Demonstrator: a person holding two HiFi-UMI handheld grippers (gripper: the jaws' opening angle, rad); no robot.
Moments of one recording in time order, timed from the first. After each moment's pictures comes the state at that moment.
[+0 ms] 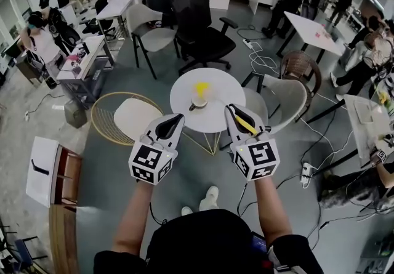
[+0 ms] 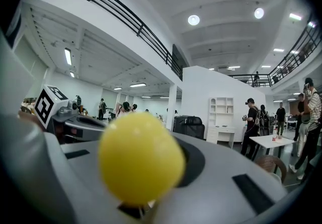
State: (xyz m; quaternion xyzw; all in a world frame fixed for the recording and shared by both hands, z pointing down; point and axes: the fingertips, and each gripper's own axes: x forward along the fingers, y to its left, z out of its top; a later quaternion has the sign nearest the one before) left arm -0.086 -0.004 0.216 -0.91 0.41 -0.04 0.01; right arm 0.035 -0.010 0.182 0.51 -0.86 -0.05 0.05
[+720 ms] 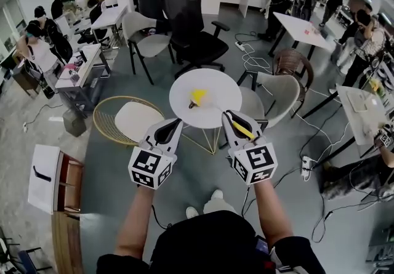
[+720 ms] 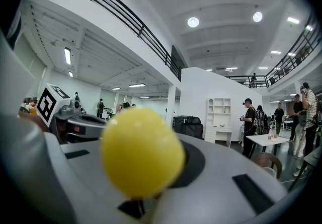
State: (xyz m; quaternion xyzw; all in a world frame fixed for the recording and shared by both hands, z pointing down) left arm -0.107 0.058 0.209 -0.92 0.39 -0.03 0.01; right arm 0.013 0.061 0.184 0.52 -0.85 -0.05 0.04
